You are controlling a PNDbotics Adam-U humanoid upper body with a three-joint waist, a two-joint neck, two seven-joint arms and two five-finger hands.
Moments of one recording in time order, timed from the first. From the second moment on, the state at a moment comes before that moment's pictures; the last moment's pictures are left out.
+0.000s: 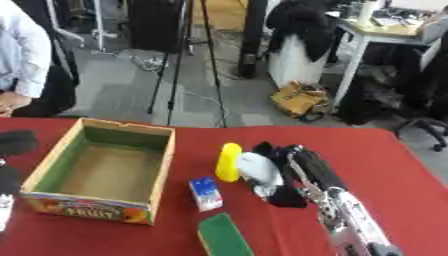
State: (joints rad) left arm -0.26 0.25 0.09 -1.98 -0.19 -0.25 -0.03; right arm -0.69 -0.09 0.03 -1.37 1.10 -0.02 0.11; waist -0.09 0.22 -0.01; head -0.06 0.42
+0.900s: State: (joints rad) left arm -0.27 0.25 0.09 -1.98 -0.18 -0.25 -0.04; right arm -0.86 -0.09 0.07 -1.32 1.06 -0.05 0.11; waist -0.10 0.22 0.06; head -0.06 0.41
